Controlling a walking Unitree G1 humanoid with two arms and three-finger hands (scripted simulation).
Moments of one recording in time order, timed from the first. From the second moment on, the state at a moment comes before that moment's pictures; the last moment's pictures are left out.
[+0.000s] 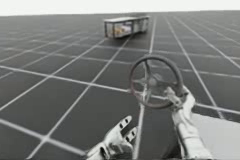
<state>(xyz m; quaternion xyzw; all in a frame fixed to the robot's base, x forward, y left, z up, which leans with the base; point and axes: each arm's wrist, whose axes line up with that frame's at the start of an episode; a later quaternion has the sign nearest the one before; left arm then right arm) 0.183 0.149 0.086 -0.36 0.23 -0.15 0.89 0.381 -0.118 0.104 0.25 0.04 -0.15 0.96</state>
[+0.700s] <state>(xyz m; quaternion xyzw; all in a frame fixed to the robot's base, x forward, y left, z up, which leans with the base) 0.188 0.142 0.092 -0.34 0.23 -0.16 0.90 0.379 -0.133 0.099 0.26 0.04 -0.17 0.95</state>
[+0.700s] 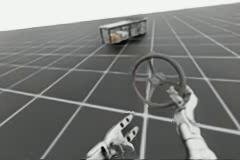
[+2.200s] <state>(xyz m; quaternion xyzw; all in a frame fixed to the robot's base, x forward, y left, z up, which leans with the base) 0.188 0.142 0.091 -0.34 0.23 -0.16 0.90 0.378 -0.134 0.098 0.26 0.04 -0.17 0.95</state>
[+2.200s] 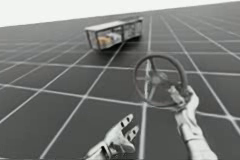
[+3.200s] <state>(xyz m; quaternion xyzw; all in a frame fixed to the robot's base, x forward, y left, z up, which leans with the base) 0.188 0.141 0.092 -0.34 0.23 -0.16 0.90 0.377 -0.136 0.099 0.26 0.04 -0.17 0.95</state>
